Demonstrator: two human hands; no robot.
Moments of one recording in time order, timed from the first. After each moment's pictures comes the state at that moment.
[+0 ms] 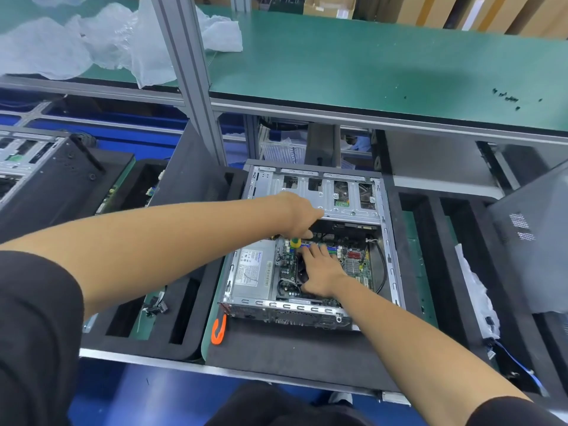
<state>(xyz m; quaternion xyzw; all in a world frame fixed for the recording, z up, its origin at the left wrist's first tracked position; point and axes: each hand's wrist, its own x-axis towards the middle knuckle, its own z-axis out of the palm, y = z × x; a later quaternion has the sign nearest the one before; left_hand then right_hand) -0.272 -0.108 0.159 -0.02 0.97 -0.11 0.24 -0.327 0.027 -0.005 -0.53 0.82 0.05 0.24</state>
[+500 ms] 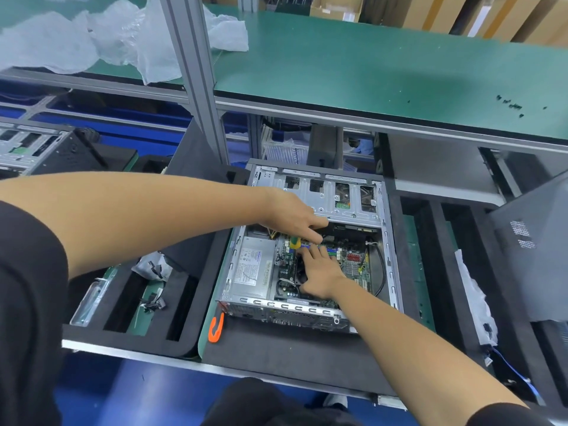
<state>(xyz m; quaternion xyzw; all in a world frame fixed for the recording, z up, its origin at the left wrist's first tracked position) -0.260 -0.134 0.167 0.33 0.89 -0.28 0.17 -0.327 0.028 -0.003 -0.53 0.81 0.05 0.25</state>
